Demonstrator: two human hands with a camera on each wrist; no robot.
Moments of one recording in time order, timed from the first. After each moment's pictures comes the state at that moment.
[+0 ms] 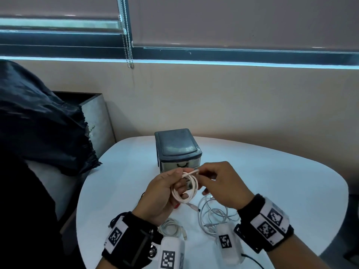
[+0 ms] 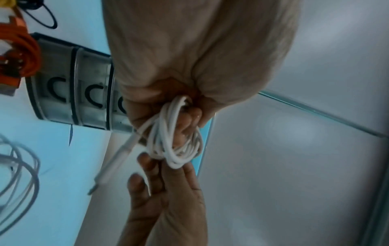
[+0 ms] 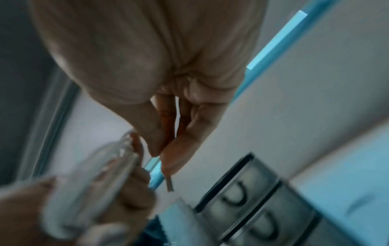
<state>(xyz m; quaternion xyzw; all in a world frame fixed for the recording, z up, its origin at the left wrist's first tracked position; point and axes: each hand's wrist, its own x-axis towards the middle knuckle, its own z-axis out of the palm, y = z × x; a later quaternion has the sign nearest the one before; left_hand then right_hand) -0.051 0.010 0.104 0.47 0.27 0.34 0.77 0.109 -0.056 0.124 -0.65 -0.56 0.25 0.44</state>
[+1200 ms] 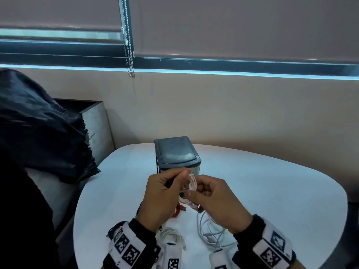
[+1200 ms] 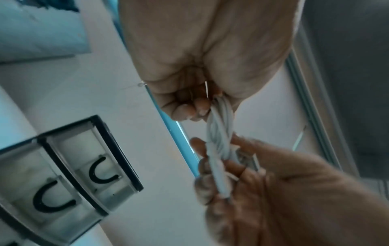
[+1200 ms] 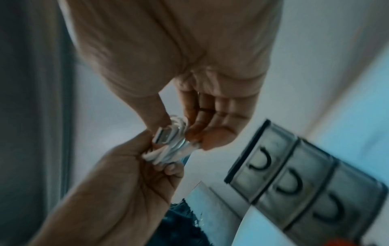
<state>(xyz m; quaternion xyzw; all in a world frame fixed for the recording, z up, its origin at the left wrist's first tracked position) -0.049 0.003 0.122 0.68 0.26 0.49 0.48 0.081 -0.070 0.127 -0.61 -0.49 0.36 0.51</state>
